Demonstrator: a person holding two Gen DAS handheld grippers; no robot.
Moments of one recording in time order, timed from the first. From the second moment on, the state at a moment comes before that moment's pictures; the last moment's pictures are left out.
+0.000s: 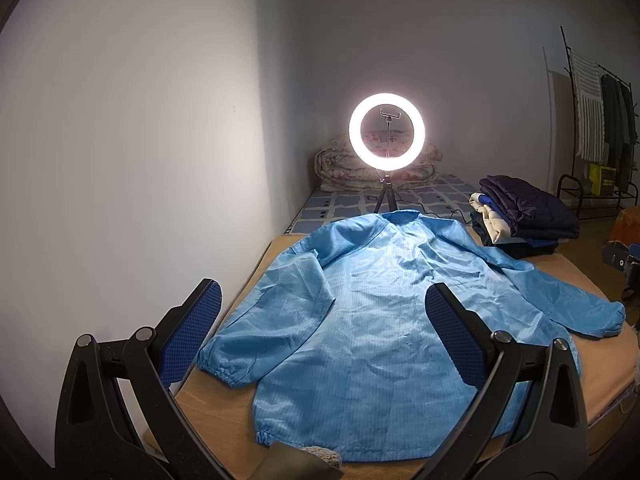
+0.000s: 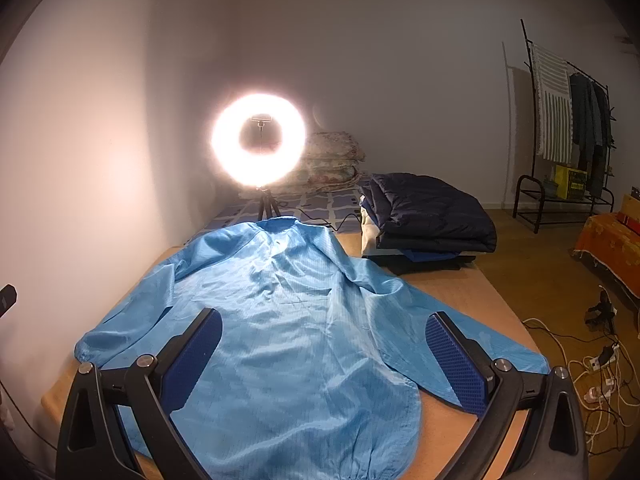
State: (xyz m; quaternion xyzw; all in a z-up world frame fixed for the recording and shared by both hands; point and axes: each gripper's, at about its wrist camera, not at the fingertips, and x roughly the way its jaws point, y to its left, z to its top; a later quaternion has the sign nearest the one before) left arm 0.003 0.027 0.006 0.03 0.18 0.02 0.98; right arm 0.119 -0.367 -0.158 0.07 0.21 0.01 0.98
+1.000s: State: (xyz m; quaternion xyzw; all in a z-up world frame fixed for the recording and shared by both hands) left arm -0.010 0.106 -0.069 0.00 0.24 0.08 0.97; right arm 0.175 -0.237 -0.184 0.05 0.27 0.18 0.94
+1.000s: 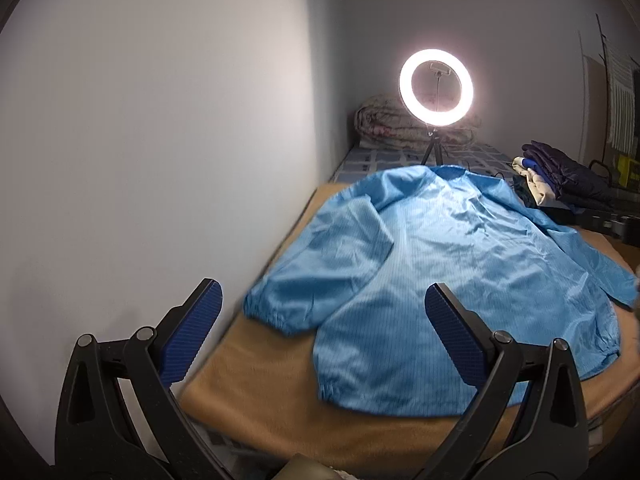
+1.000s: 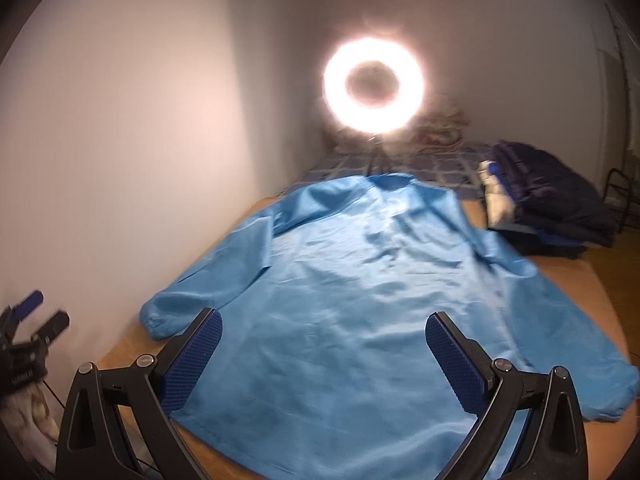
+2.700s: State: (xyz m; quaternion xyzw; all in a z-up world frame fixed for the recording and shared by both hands) left arm 0.017 0.159 -0.109 -0.10 0.32 0.05 0.94; right arm 0.381 -0.008 -0.314 0.17 0.53 0.35 0.75
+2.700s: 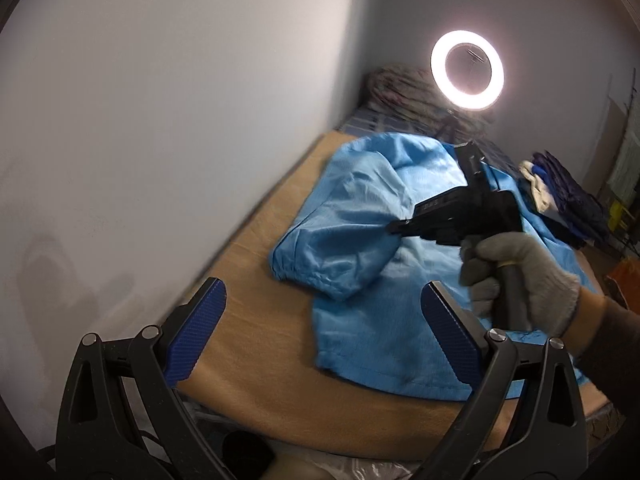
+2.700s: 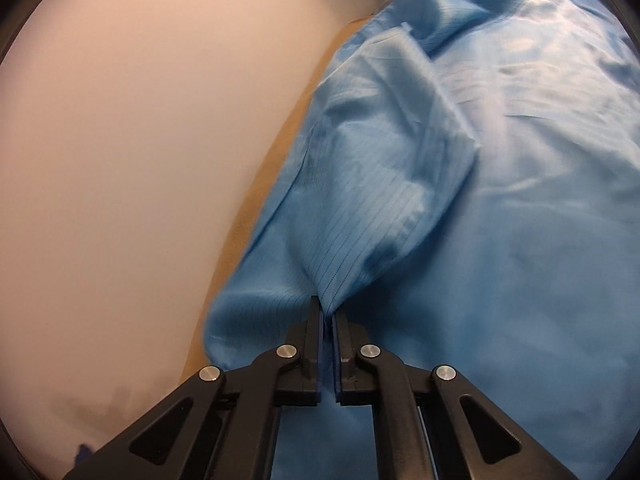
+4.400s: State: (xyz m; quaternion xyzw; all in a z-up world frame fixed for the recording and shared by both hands) left arm 0.129 0.179 -0.111 -0.10 0.40 0.00 0.91; right arm 0.441 0.011 -0.260 0.15 0.46 0.37 0.80
